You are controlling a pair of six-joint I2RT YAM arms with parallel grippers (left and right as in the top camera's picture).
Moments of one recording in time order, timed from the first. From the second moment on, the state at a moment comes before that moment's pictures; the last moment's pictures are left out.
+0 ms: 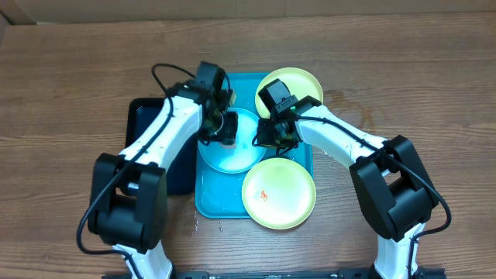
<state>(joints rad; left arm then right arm) -0.30 1.90 1.35 -0.83 0.21 -0.18 0.57 2.03 1.39 -0.65 -0.18 0.63</state>
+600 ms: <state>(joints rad) -0.30 1.90 1.23 -0.72 0.41 -0.18 0.56 2.03 1.38 -0.65 -0.17 0.63</state>
